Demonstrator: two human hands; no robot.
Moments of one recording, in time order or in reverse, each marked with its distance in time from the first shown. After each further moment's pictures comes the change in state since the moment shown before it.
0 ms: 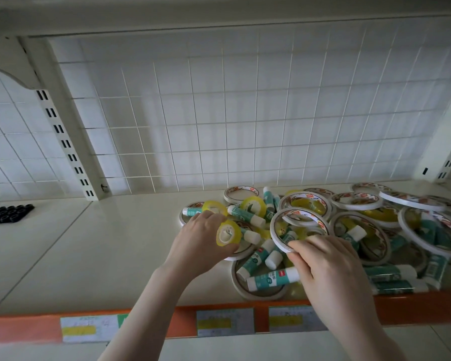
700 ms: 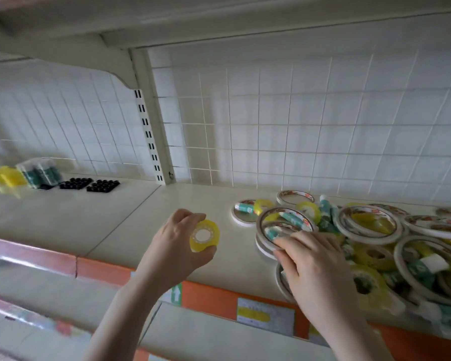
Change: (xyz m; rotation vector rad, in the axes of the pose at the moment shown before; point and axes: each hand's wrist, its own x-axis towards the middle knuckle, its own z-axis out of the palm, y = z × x) left_hand -0.084 -0.041 -0.057 0.007 0.260 -0.247; right_hand 0.023 -0.052 0.033 0.275 0.053 -0.216
